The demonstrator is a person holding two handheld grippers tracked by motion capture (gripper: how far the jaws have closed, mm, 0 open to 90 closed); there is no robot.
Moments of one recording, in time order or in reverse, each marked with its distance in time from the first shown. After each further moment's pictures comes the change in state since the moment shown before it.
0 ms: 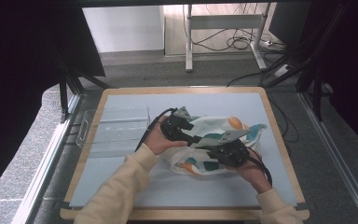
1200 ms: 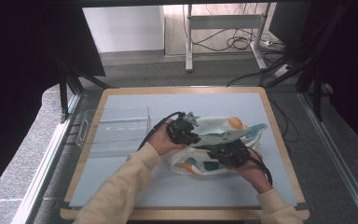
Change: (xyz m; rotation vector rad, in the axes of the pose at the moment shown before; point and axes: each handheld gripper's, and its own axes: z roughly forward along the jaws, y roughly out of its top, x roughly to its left) left arm -0.003 0.003 0.016 0.123 -0.019 0.080; right arm 0.000 -0.001 -0.001 -0.009 0.007 0.010
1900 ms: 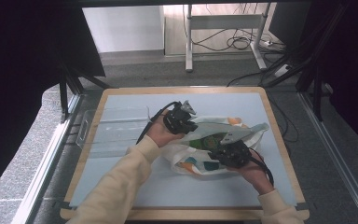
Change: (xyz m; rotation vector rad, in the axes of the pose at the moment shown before) left arm 0.017 0.012 -0.015 -0.044 0.125 -0.059; right arm 0.001 -0.002 -0.004 -0.004 0.012 0.008
